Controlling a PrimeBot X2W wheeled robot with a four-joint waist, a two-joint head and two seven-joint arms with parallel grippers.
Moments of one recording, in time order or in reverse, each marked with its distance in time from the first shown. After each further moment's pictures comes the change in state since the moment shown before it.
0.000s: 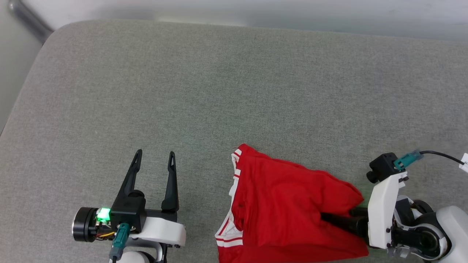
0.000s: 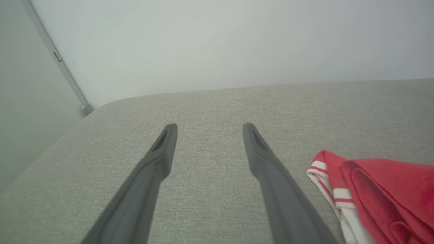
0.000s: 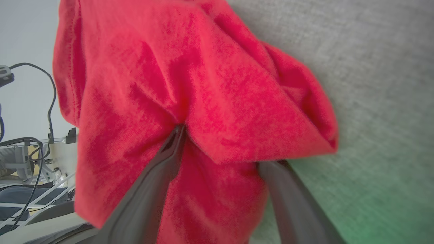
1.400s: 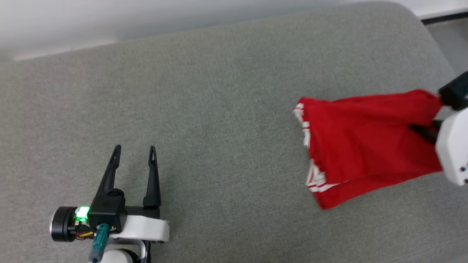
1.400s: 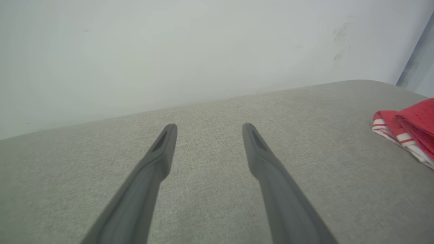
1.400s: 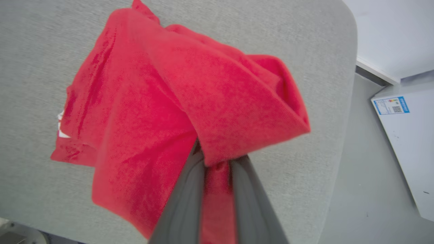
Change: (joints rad) left arm 0.019 0.012 0.062 -0.051 0.005 -0.009 0.000; right arm -0.377 -0.416 0.228 -0.103 -0.191 -0.001 -0.224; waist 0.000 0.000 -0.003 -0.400
